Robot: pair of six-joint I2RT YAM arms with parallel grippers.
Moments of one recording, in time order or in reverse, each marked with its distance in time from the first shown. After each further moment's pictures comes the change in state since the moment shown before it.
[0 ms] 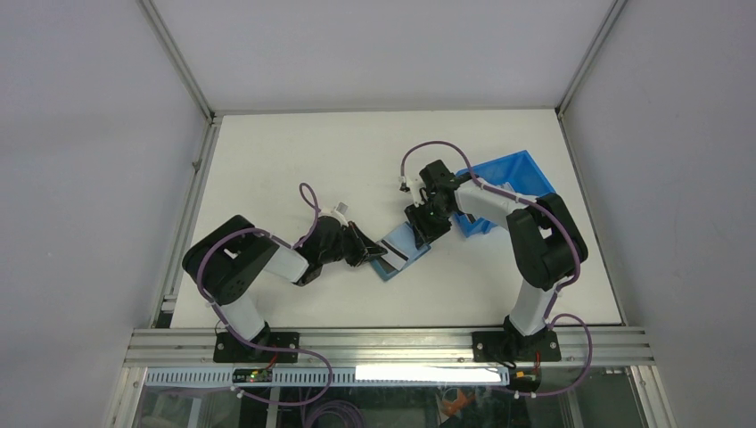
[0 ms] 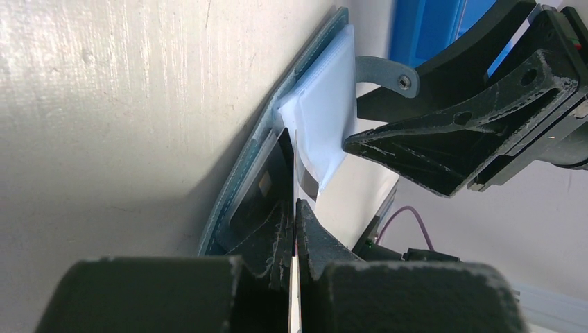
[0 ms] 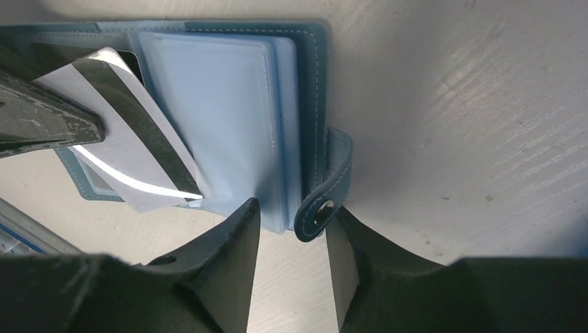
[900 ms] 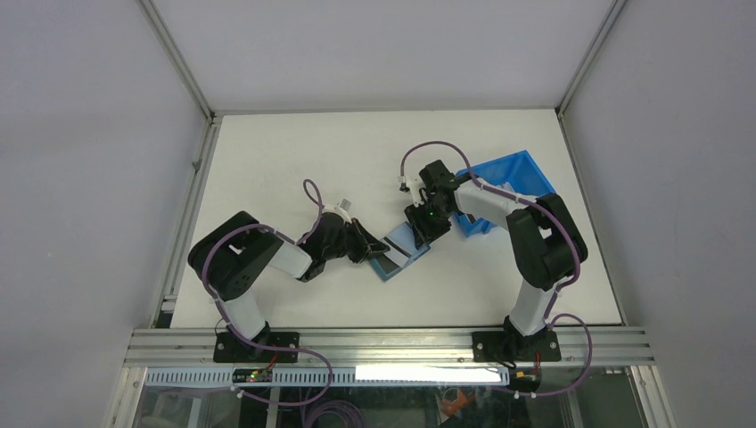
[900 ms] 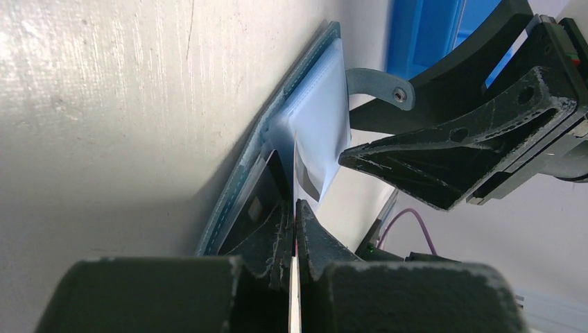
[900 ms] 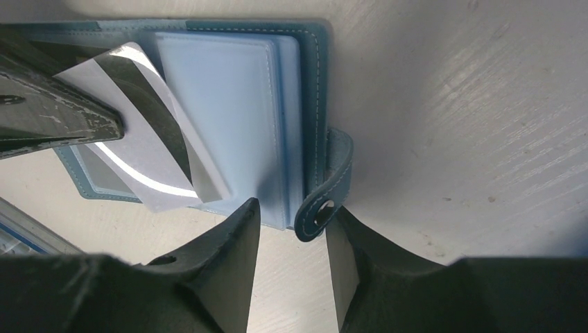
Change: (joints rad) left arm 0.001 0.037 0.045 -0.005 0.010 0.022; right arm 0.003 0.000 0.000 0.002 -0.001 0.002
